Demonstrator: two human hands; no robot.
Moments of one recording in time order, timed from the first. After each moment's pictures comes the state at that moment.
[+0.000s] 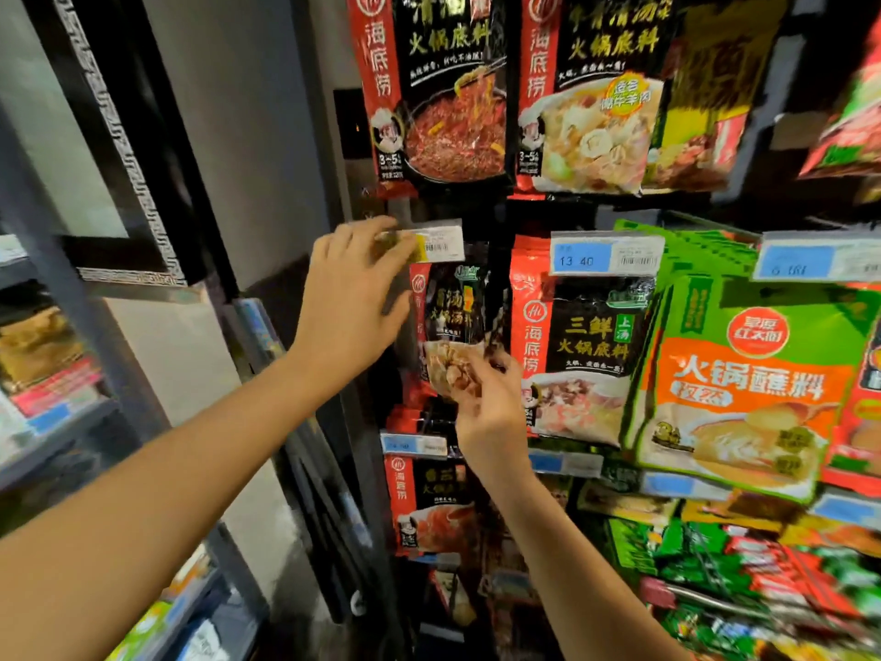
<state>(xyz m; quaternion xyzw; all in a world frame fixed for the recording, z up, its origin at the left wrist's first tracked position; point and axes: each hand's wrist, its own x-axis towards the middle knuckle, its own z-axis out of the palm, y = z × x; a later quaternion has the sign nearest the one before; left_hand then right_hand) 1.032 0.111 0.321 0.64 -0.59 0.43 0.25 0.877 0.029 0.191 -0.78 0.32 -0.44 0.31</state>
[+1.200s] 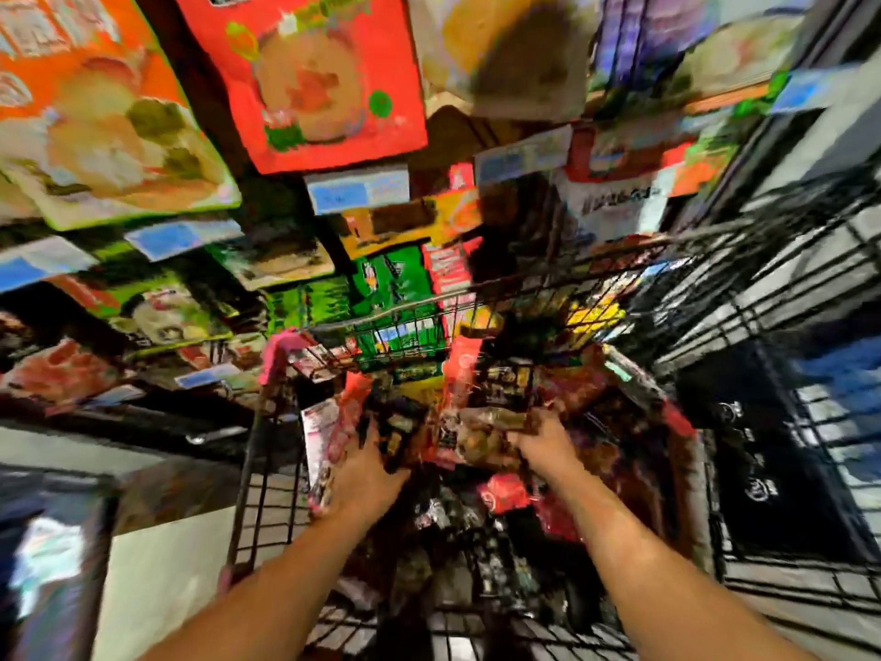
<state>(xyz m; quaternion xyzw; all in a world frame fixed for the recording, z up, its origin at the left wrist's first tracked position) 0.542 0.061 -0.127 0.83 -0.47 -0.30 -0.01 0.292 -0.019 -0.150 -0.44 0.69 -0.17 0.56</state>
